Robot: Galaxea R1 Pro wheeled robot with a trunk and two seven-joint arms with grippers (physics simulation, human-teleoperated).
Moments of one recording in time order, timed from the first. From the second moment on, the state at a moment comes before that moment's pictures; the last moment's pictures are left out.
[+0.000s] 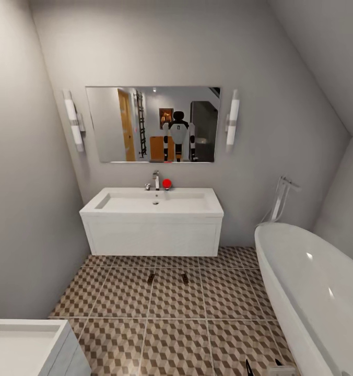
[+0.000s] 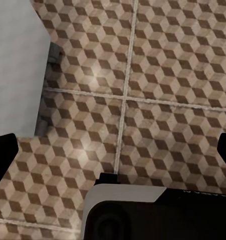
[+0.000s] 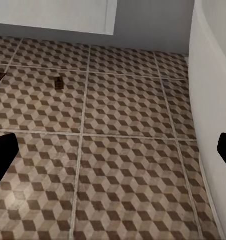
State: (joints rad) left arm -0.15 0.01 -0.36 -0.09 0.44 -0.41 0.06; right arm -0.34 -0.07 0.05 -0.02 0.01 -0.82 -0.07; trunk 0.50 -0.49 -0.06
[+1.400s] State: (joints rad) left arm -0.15 0.01 -0.36 -0.09 0.44 -0.41 0.06; right arm -0.34 -0.07 0.05 -0.02 0.01 -0.82 -0.07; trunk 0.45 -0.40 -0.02
